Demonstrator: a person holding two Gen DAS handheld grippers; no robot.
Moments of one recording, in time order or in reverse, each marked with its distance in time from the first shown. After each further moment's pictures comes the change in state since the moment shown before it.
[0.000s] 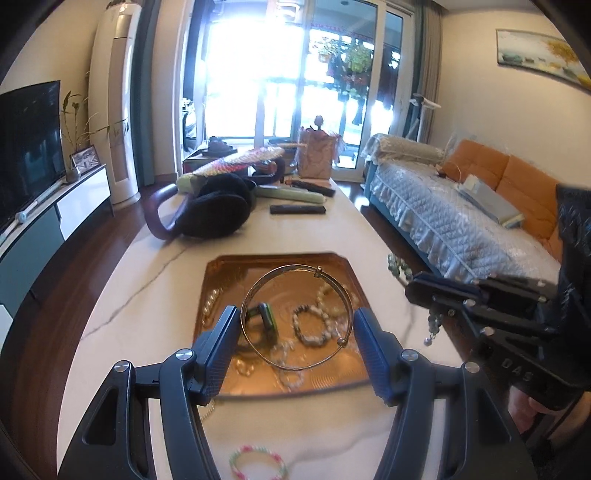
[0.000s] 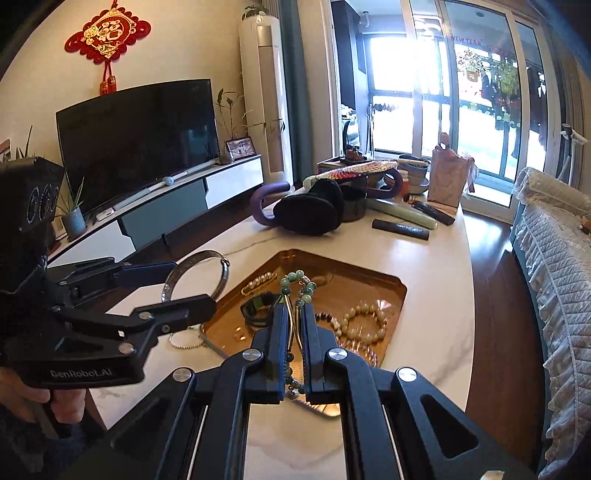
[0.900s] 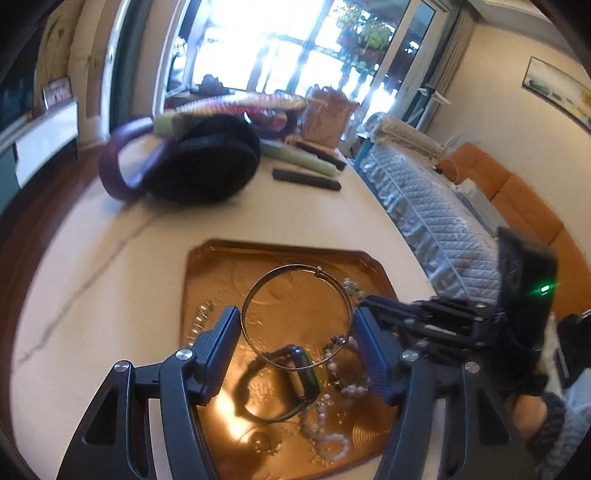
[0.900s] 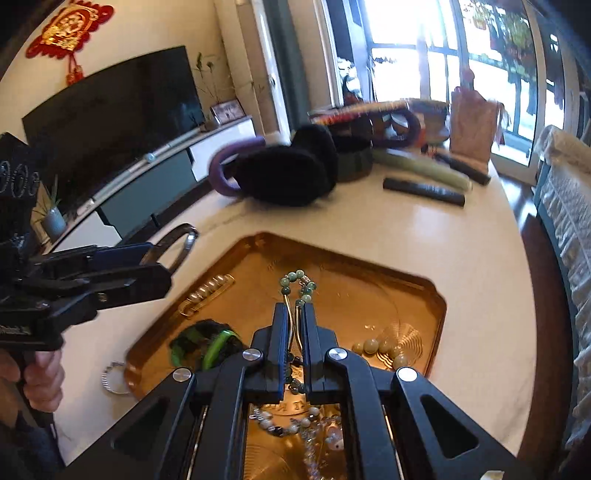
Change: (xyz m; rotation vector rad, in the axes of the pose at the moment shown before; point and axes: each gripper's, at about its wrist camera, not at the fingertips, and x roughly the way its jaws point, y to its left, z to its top) left arm 0.149 0.080 0.026 -0.155 0.188 -0.189; right arm 0.171 -0.052 0.008 0.074 0.197 0.048
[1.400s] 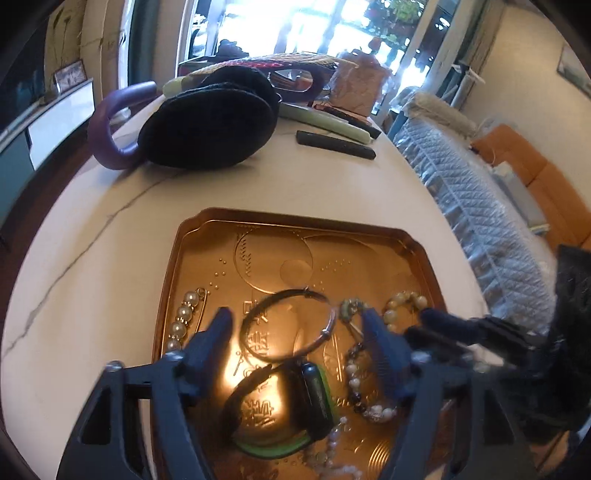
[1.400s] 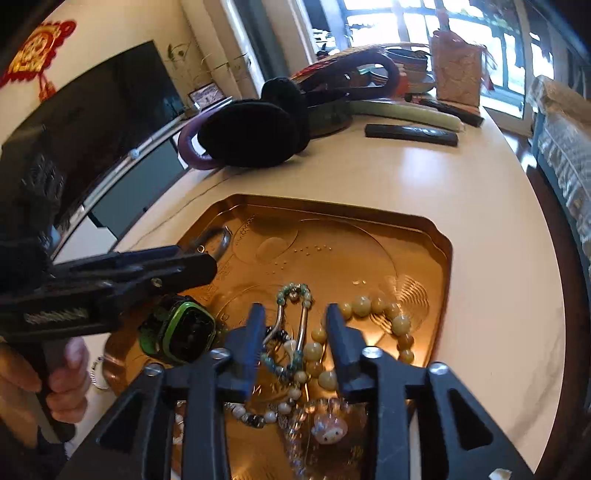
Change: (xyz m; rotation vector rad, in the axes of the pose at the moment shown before) left arm 0.051 -0.013 -0.006 -0.003 0.088 0.168; right arm -0.001 -0.031 -0.025 0.186 0.044 0.035
